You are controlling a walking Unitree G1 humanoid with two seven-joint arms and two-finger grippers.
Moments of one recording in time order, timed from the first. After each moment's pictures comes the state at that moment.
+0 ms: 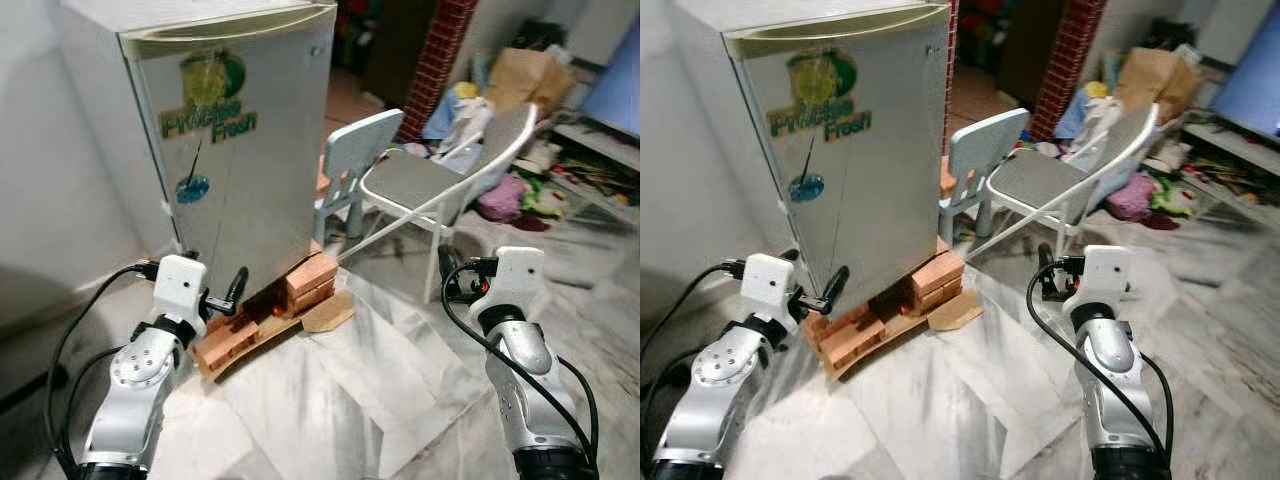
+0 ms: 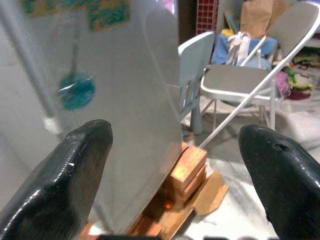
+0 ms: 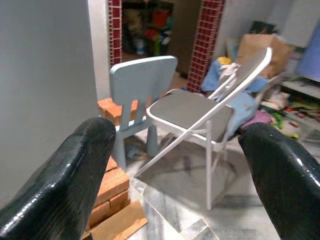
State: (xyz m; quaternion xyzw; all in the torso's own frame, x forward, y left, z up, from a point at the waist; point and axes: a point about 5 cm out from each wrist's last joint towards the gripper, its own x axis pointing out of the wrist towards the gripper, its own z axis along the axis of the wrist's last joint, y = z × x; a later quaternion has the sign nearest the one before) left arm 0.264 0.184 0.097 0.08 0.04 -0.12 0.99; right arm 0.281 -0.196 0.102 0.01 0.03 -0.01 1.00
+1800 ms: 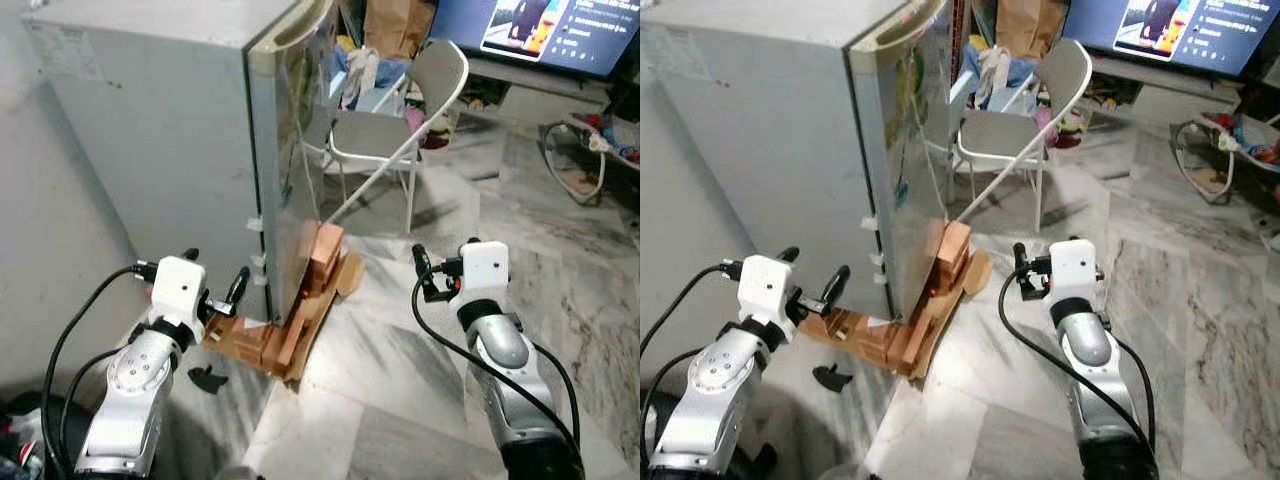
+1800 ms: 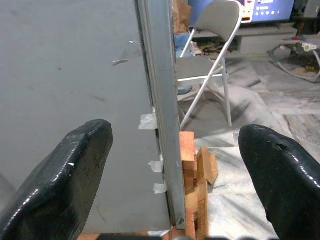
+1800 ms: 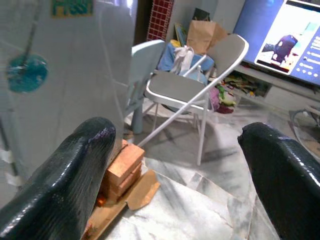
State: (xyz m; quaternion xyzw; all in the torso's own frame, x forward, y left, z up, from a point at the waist) left arm 0.260 0.176 0.099 0.08 0.02 -0.14 0.99; right arm 0.287 -0.178 0.103 -0.07 0.01 0.03 1.00
